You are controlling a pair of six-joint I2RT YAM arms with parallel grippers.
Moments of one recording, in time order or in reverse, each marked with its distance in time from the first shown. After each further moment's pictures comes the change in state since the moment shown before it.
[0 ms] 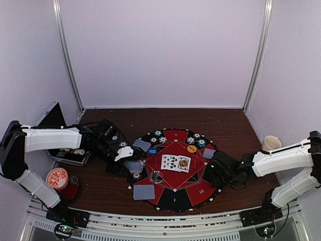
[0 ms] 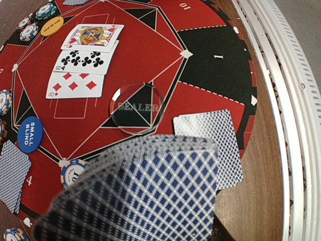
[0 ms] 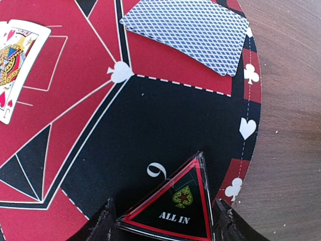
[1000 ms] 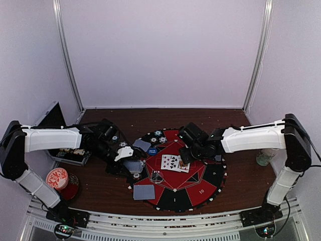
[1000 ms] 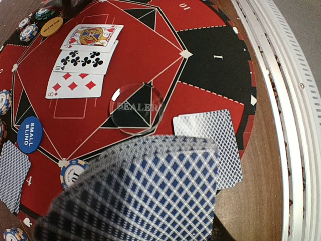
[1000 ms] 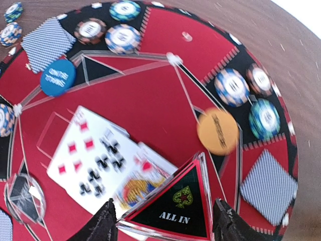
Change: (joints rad) left arm 0.000 0.000 0.000 -0.001 0.001 0.000; right arm 0.003 0.364 0.572 -0.021 -0.018 -0.310
